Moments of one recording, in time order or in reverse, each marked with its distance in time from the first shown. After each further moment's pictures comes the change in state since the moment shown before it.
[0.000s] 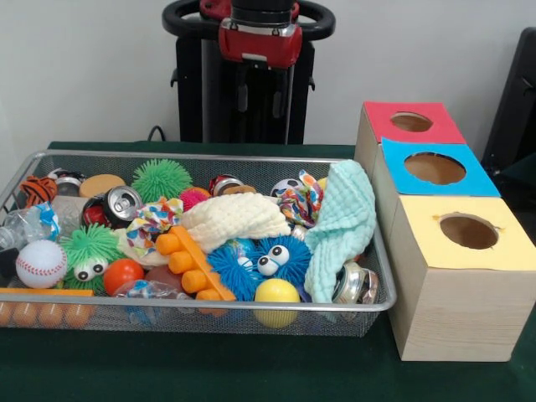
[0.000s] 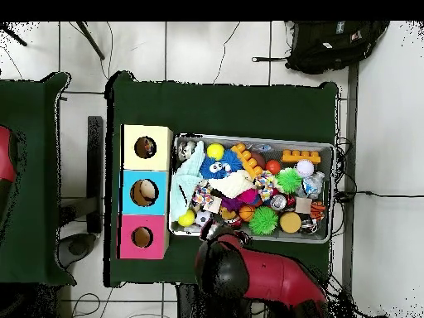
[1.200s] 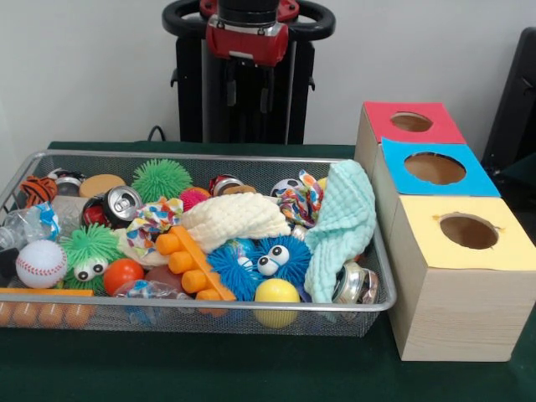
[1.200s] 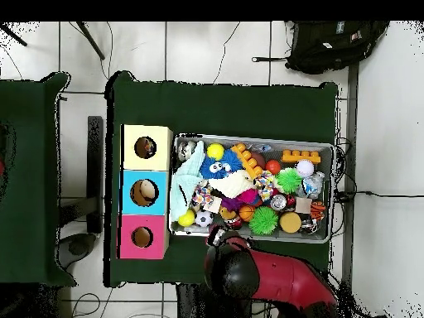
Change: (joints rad) arm -0.049 0.007 0.015 0.000 -0.026 0.077 0.000
